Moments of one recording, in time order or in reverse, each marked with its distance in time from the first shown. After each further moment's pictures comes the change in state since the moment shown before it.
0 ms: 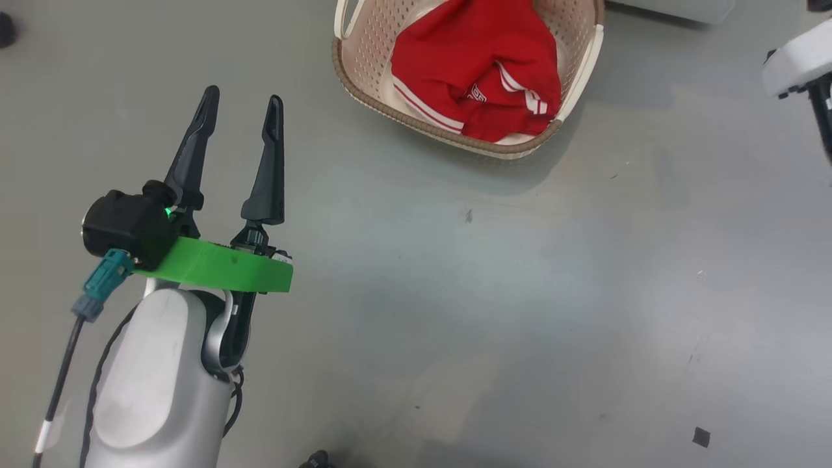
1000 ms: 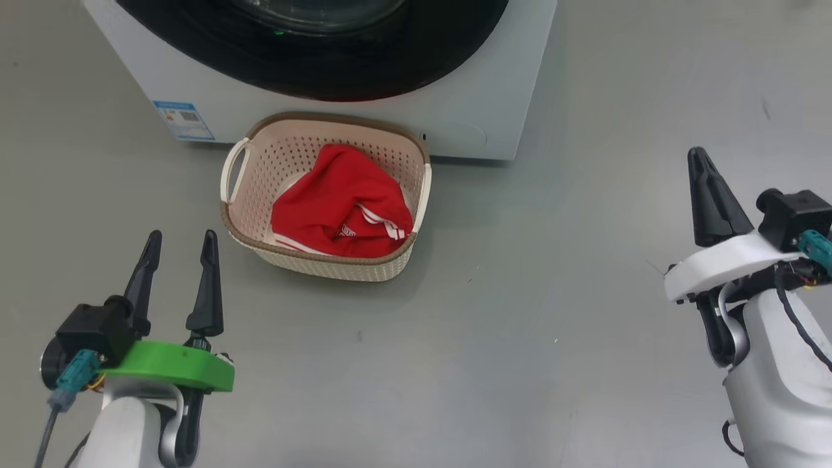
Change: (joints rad) left arm 0.243 0.052 0.144 0.090 0.032 0.000 0.000; right arm 0.502 0.193 -0.118 -0.102 0.136 -0.047 -0.010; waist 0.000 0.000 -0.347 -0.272
